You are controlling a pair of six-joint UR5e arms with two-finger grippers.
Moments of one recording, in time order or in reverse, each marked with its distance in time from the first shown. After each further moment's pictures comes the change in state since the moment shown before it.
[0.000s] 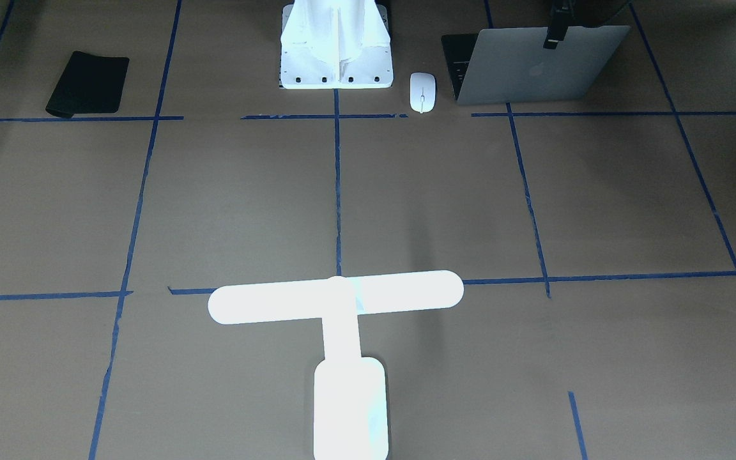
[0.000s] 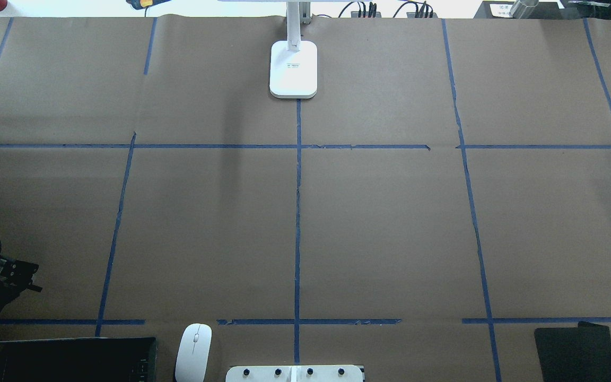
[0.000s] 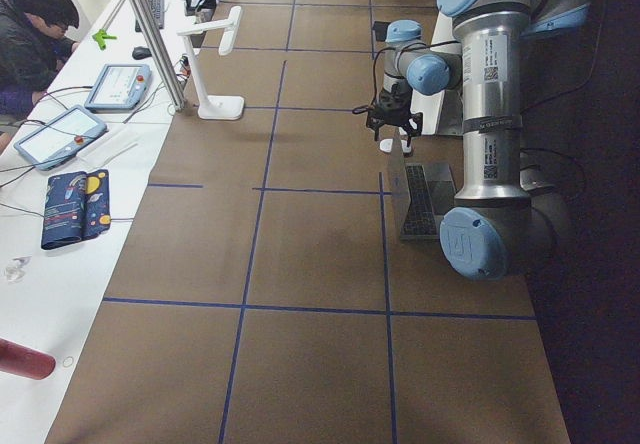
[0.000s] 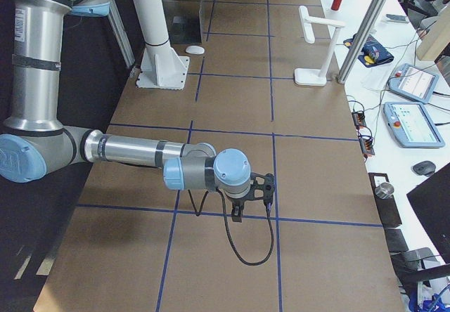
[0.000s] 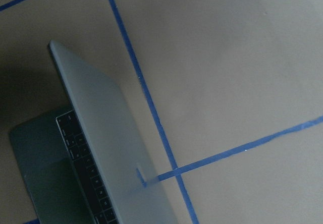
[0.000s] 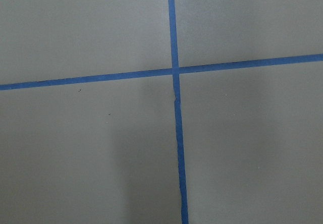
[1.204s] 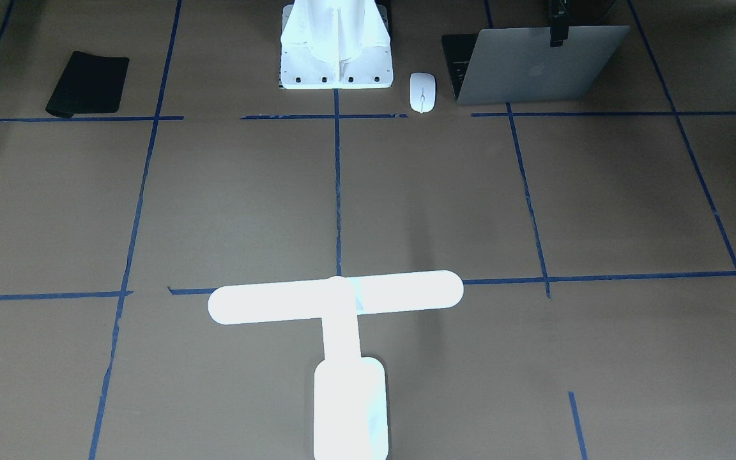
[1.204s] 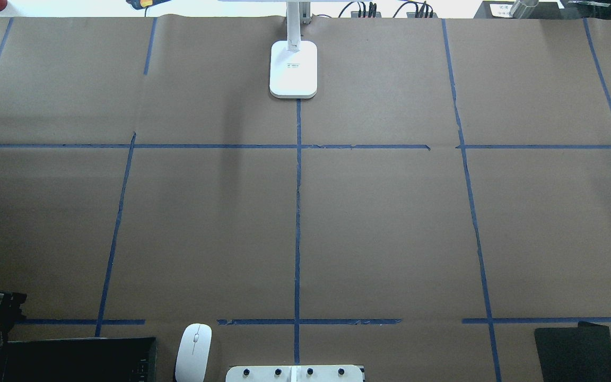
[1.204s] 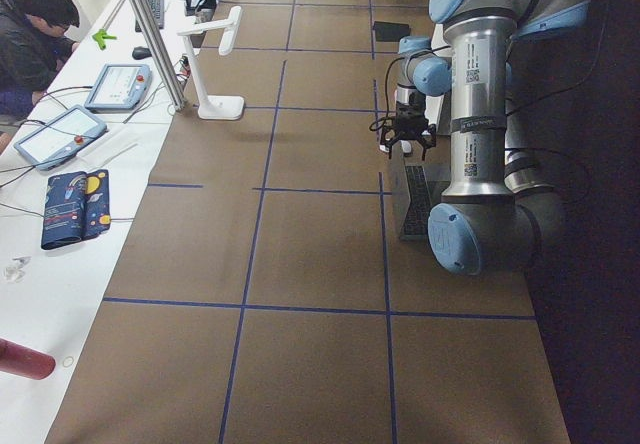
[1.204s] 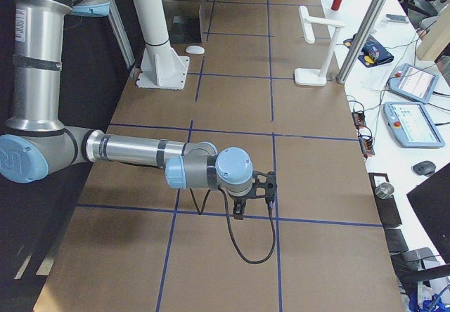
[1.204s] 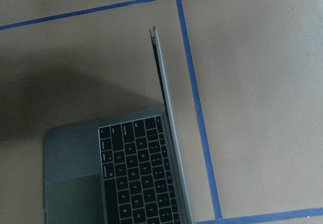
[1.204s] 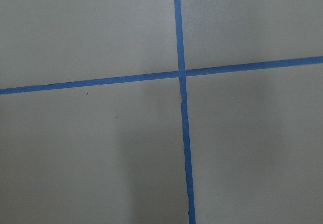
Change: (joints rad) left arm 0.161 0.005 0.013 0.148 0.098 -0.245; right arm 0.000 0.007 0.000 -0.005 0.011 0.008
